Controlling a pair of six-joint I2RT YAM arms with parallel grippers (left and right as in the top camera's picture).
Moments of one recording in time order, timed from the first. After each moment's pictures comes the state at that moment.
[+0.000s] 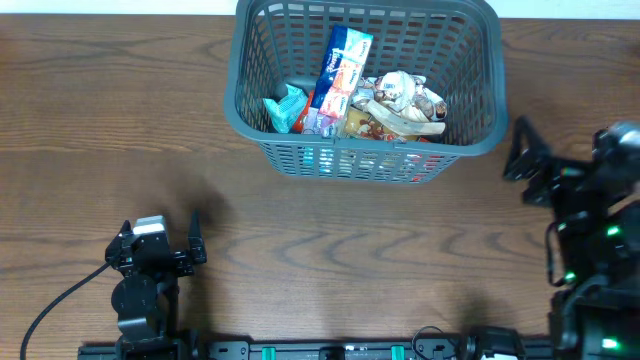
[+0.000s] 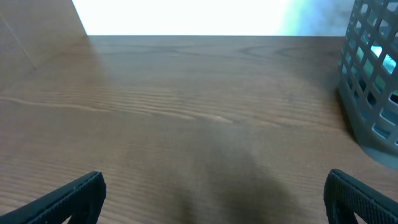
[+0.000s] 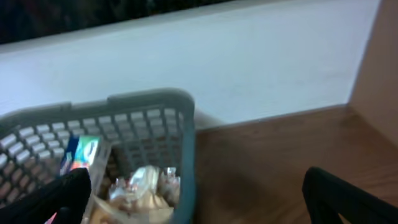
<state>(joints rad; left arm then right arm) 0.12 0.01 0.12 -0.39 -0.05 0.05 -0.11 0.67 0.96 -0.45 -0.05 0.18</state>
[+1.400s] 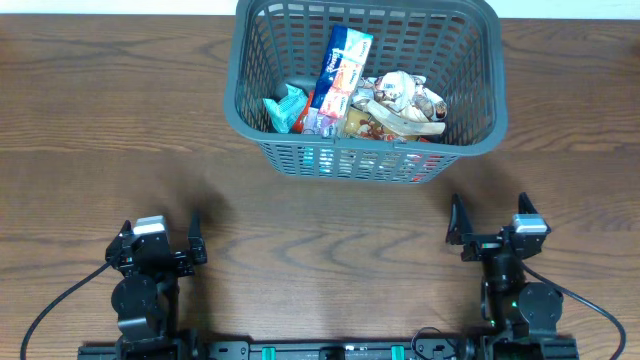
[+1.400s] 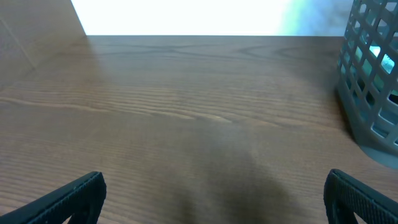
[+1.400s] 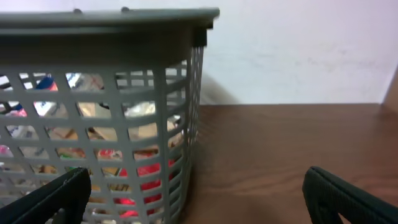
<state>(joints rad) 0.12 0.01 0.12 -0.39 -0.05 0.05 -0.04 0.02 0.07 -0.07 -0.08 0.06</state>
